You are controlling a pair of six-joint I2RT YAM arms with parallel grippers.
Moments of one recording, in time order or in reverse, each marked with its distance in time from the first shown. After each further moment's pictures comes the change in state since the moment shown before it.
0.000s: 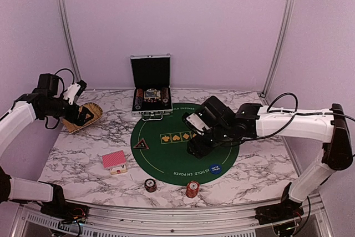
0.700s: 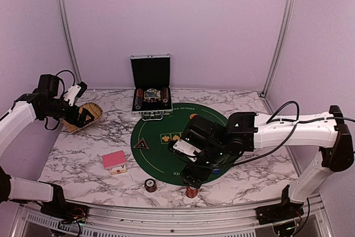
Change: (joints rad) left arm 0.000 0.002 0.000 -0.034 0.019 0.000; right arm 0.245 0.022 0.094 -0.240 -0.087 0.022
